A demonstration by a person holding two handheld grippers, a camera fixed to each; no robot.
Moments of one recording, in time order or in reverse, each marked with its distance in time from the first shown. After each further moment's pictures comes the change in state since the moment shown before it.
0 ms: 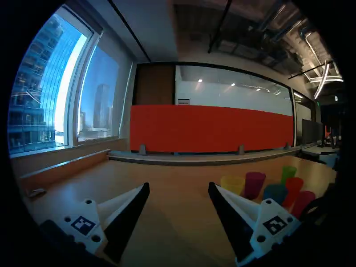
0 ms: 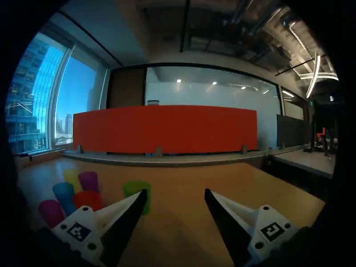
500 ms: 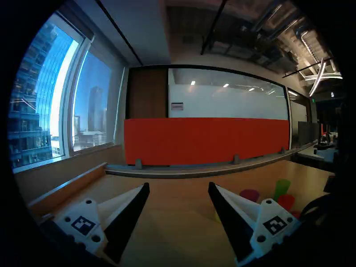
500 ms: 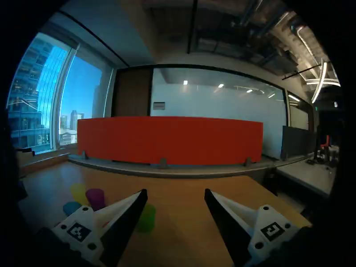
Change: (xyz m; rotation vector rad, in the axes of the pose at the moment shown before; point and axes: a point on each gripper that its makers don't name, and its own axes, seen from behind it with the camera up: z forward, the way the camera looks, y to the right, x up) left arm 0.073 0.010 0.011 -0.048 0.002 0.039; right arm 0.082 -0.009 0.010 0.039 -0.011 -0.022
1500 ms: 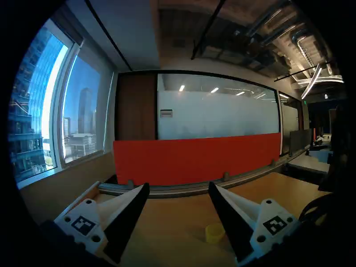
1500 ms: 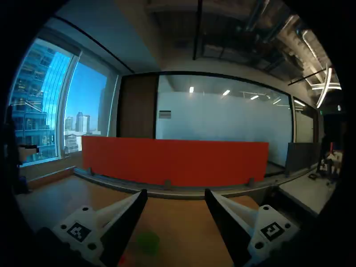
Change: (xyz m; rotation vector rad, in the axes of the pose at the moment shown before) left arm 0.127 0.010 0.018 -0.090 0.017 0.011; right arm 0.118 0.000 0.007 0.050 0.028 -0.010
